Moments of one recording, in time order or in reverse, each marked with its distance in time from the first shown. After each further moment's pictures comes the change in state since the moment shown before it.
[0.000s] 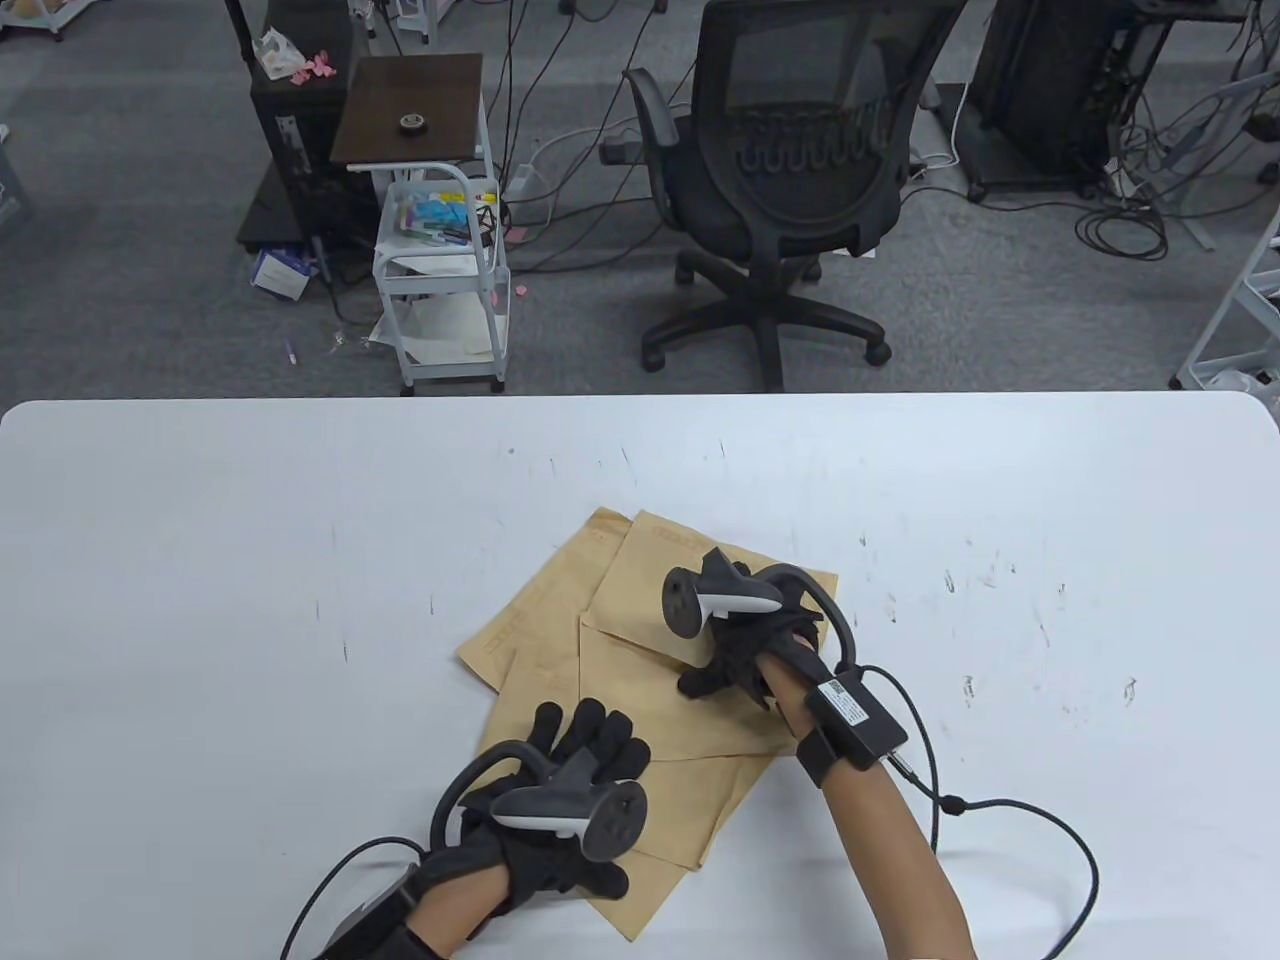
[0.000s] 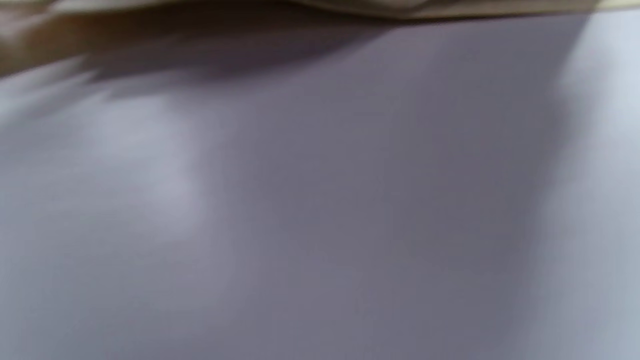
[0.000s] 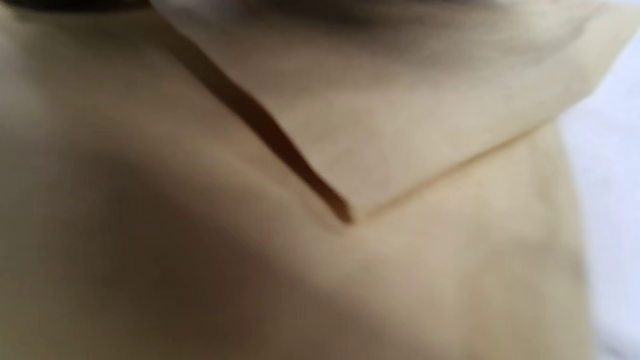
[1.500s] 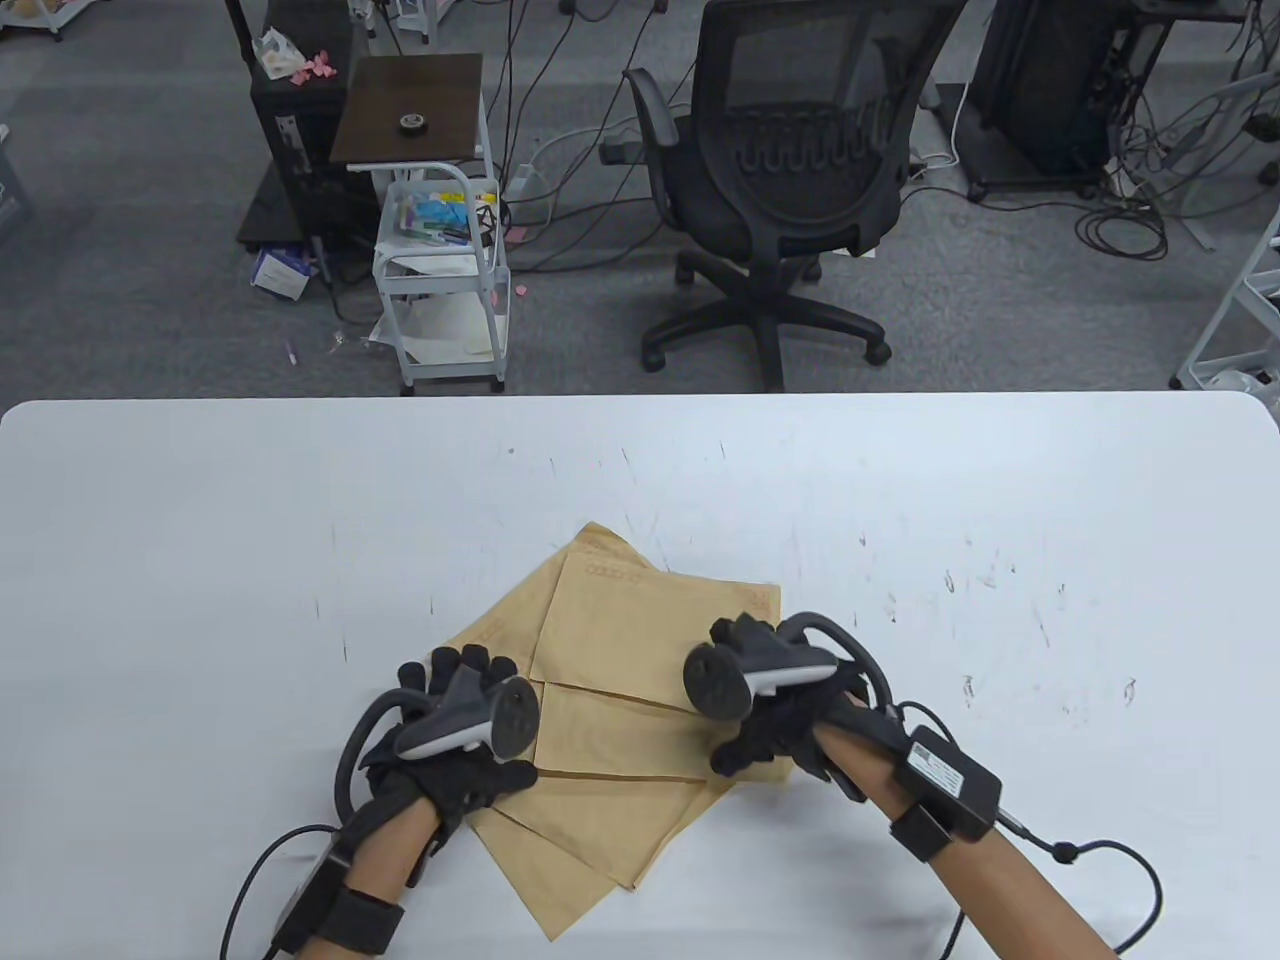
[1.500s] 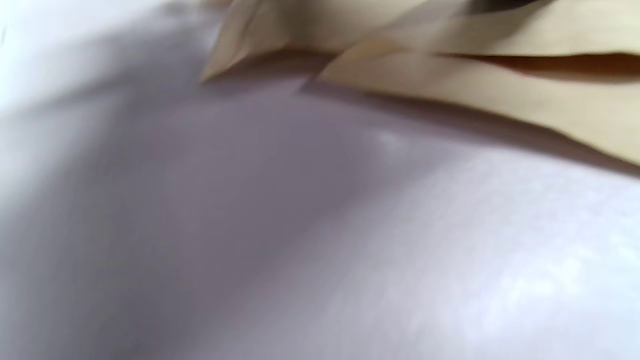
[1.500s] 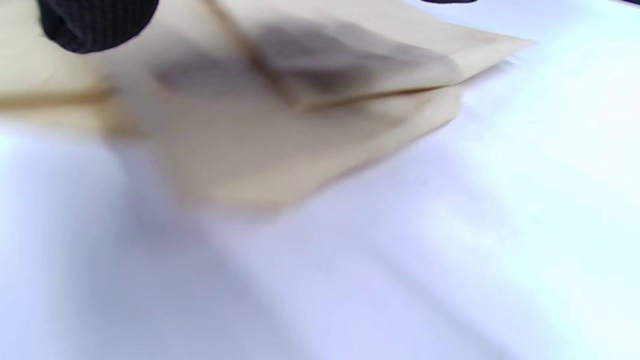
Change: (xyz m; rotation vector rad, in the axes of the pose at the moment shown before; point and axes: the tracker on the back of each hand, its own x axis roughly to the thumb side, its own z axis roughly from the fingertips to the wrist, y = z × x) left_hand -0.104 -0.014 0.019 -0.054 0.322 0.359; right_hand 0.040 0.034 0.112 -0.182 -0.338 0.251
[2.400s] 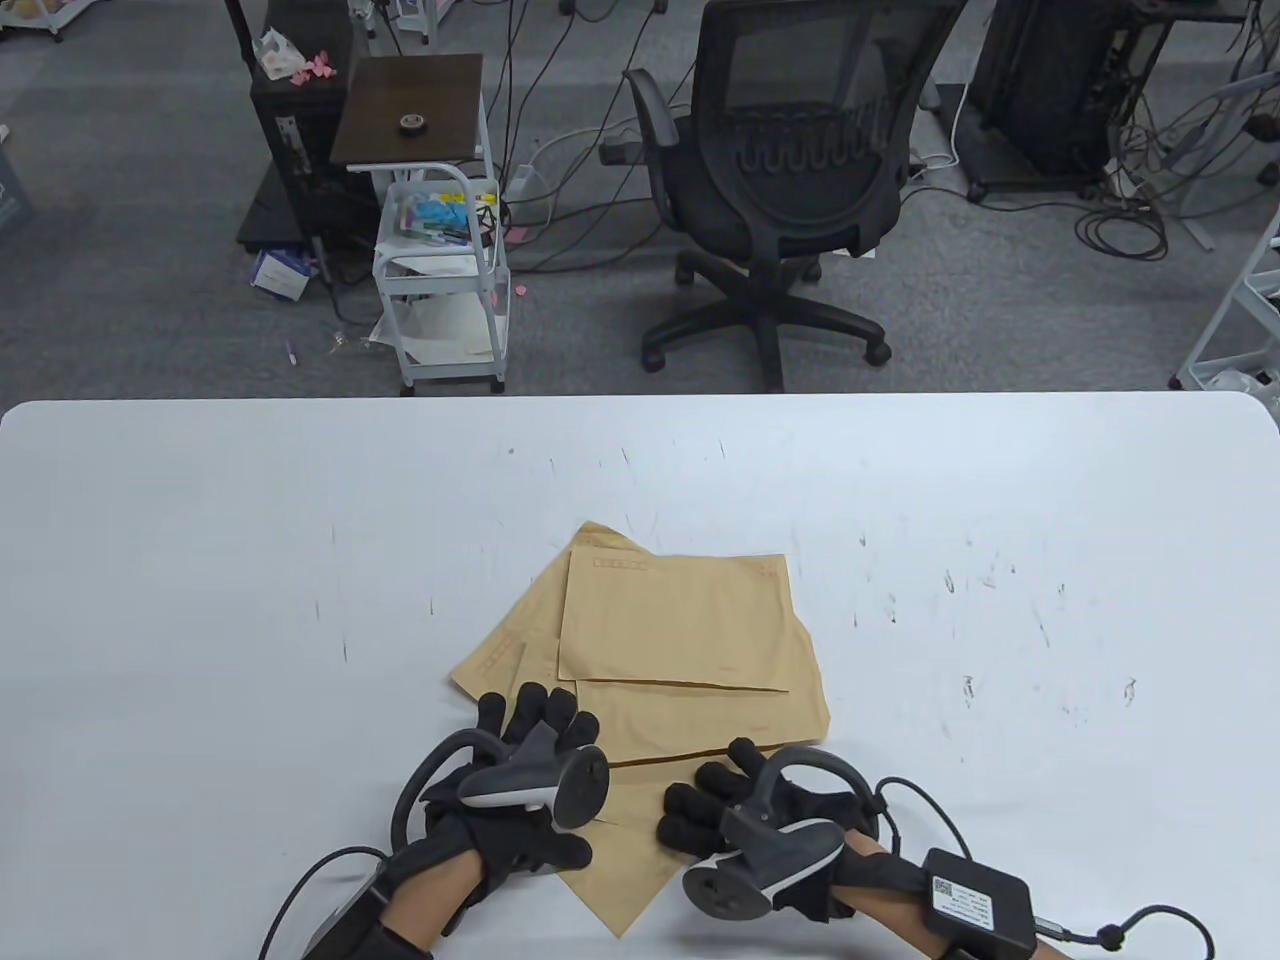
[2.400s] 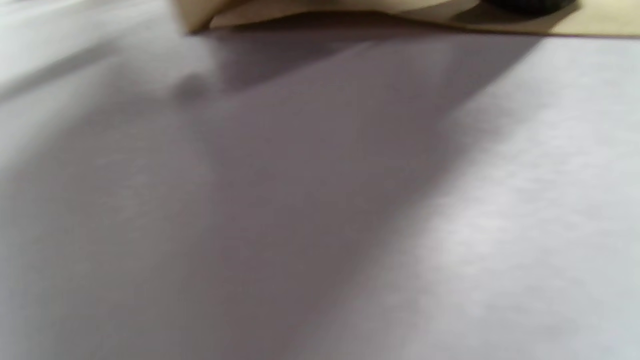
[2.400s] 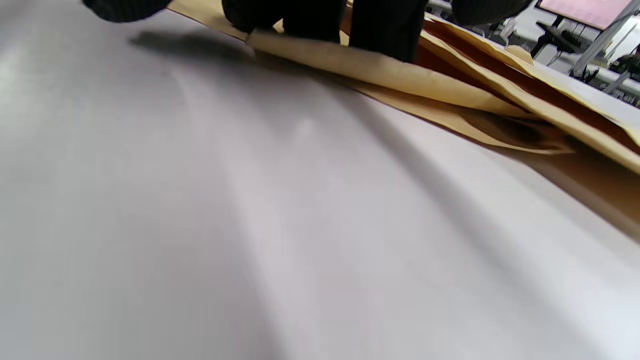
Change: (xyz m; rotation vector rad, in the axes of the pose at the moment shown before) left_hand 0.077 -0.017 0.017 0.016 -0.182 -0.243; right_hand 0.068 0.037 0.038 -0.163 -0.204 0.243
